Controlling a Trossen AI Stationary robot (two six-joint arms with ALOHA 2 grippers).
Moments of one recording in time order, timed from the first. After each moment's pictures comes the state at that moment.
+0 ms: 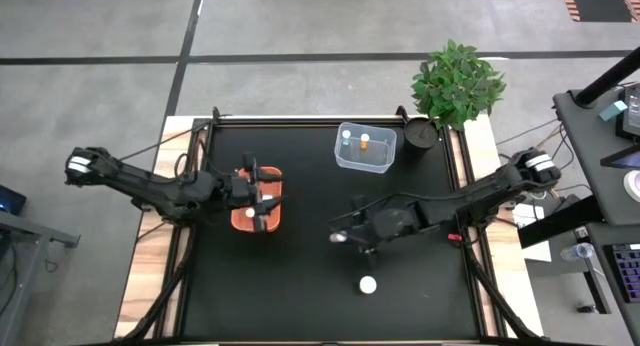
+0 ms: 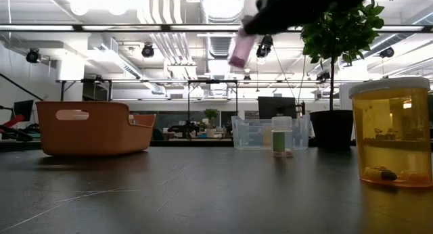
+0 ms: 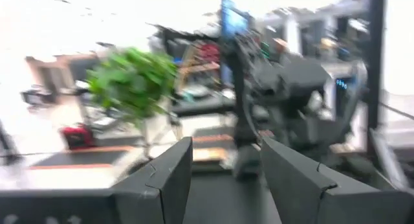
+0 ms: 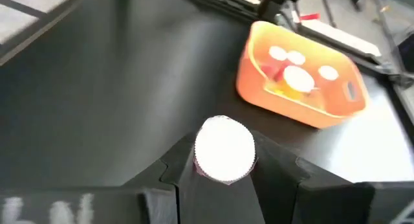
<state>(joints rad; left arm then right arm) -0.24 0.97 0.66 0.49 -0.40 0.19 0.31 1.50 0.93 0.05 0.19 -0.21</state>
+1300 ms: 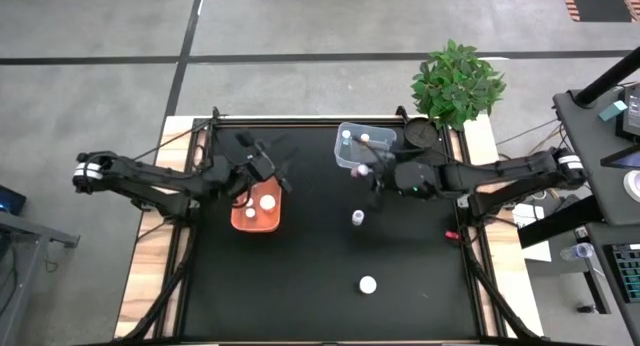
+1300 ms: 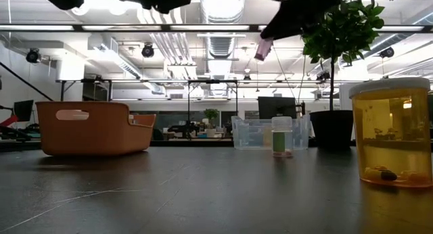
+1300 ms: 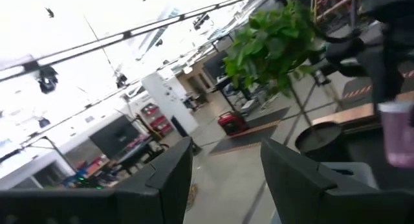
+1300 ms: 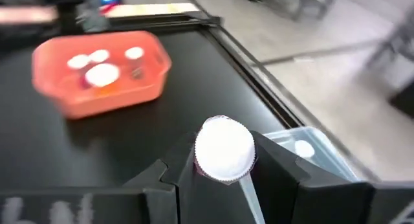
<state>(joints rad) -0.03 1.15 0.67 0.78 -0.67 0.76 0.07 1.21 0.89 -0.18 0.50 0.08</state>
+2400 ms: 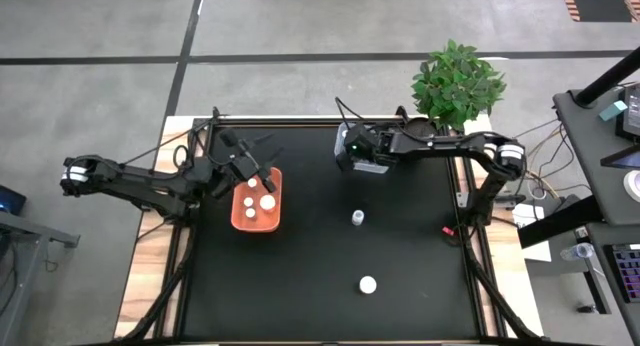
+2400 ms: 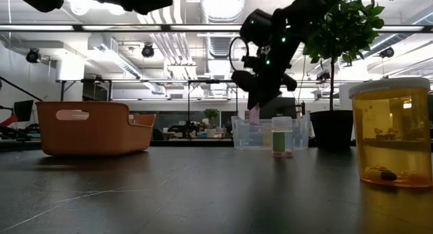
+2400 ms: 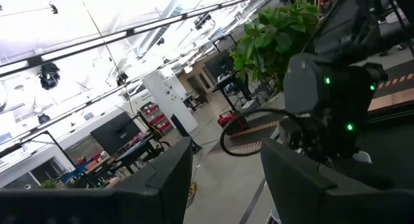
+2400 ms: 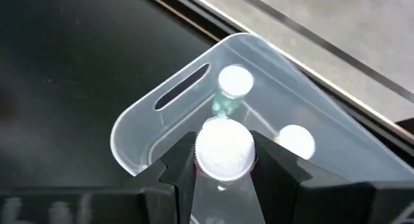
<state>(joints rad) -0.03 0.96 0.55 0.70 -0.67 0.74 -0.34 1.72 1.16 -0.36 0.45 0.39</state>
